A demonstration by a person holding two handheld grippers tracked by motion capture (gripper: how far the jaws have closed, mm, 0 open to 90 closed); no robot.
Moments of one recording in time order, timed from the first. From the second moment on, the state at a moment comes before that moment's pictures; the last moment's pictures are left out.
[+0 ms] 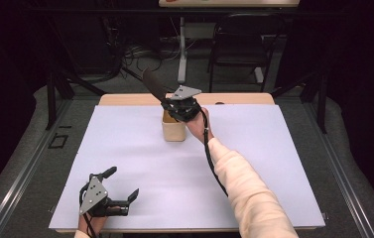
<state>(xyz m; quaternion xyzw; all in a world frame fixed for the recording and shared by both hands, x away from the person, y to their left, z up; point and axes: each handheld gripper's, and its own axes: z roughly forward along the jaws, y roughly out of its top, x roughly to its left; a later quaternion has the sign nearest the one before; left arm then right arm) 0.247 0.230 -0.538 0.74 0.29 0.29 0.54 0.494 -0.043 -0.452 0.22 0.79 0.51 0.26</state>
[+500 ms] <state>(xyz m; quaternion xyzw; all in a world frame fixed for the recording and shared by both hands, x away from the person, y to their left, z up) 0.247 0.229 -0.538 0.74 0.29 0.29 0.54 0.496 -0.042 -0.456 0.23 0.79 0.50 0.25</state>
